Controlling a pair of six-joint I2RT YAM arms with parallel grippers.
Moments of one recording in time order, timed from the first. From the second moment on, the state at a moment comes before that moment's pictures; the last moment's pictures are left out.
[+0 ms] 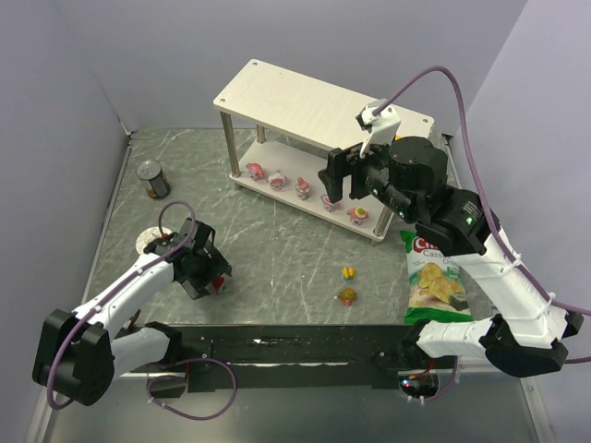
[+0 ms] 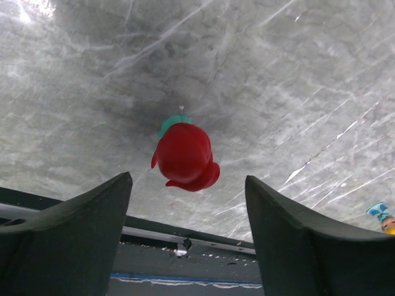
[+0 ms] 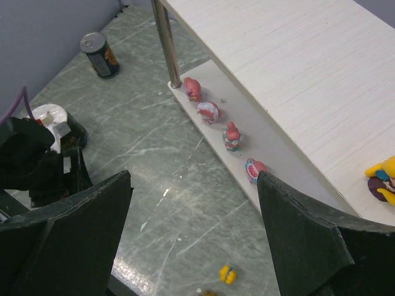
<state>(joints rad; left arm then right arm) -0.37 1.10 0.65 -0.78 -0.01 -1.08 0.83 1.20 1.73 -0.77 0.28 0.12</state>
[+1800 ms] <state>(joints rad) -0.71 1.63 1.08 -0.69 0.04 -0.33 0.83 1.16 1.65 -0.78 0.40 0.15</state>
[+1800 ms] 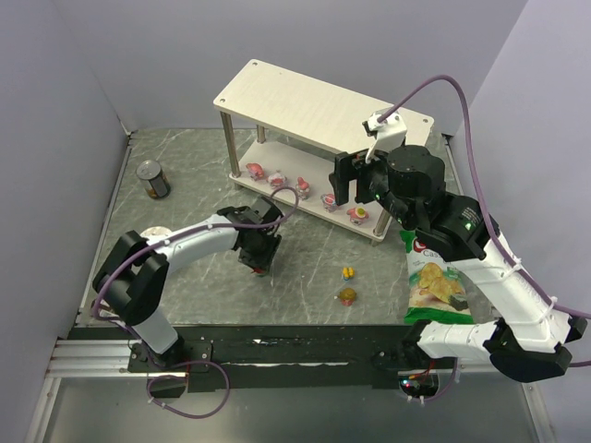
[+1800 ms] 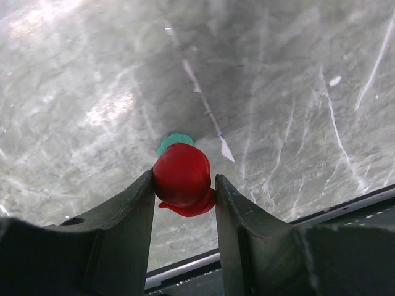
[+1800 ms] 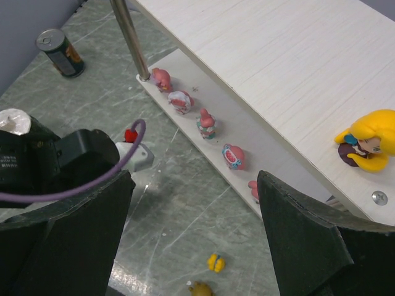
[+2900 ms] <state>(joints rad) -0.79 1.46 0.98 -0.56 -0.19 -0.55 0.83 1.12 1.64 -0.79 0.41 0.18</state>
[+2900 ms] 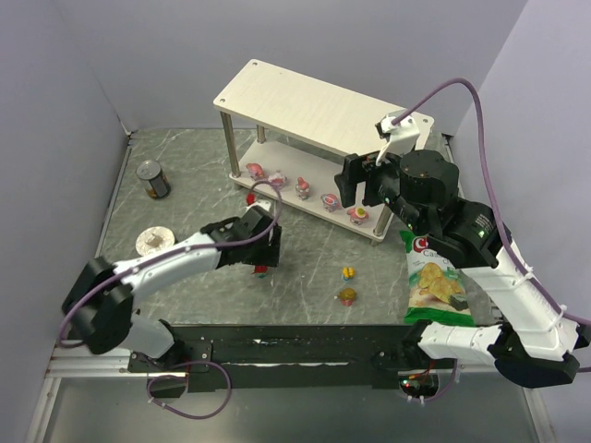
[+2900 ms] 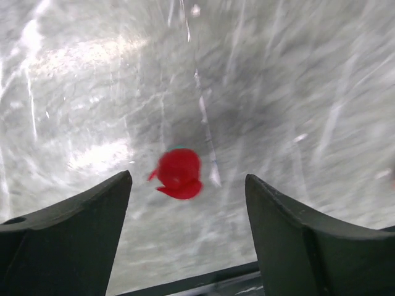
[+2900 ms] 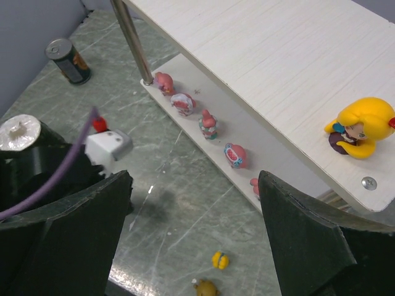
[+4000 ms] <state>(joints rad) -0.96 1.50 0.84 -0.42 -0.60 -0.95 0.83 1.13 1.64 -0.80 0.40 0.13</state>
